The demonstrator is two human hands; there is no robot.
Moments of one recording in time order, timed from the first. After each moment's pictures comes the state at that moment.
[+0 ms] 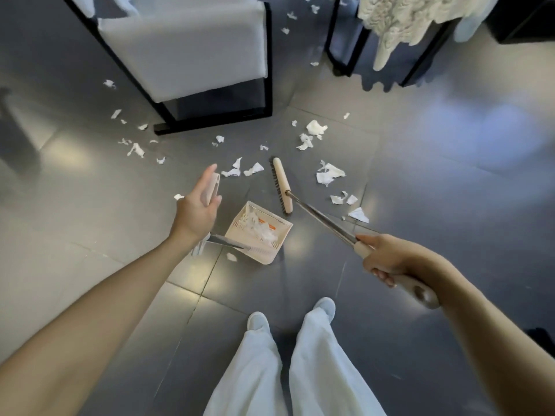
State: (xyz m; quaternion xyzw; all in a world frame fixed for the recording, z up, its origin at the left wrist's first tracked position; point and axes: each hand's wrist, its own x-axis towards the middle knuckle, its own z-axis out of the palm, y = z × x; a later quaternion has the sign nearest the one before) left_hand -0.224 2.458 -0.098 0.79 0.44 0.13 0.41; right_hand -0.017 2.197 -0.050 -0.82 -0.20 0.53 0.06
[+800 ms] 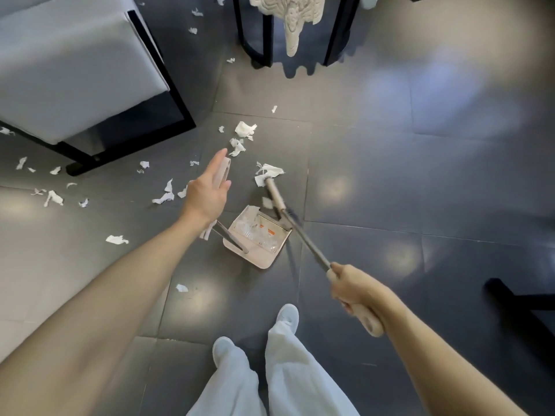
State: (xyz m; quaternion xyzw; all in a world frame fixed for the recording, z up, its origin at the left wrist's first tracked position) left_hand 0.058 2.338 -0.122 0.85 0.34 0.05 0.39; right_hand 0.094 2.046 -0.131 -0.83 -0.09 0.53 0.12
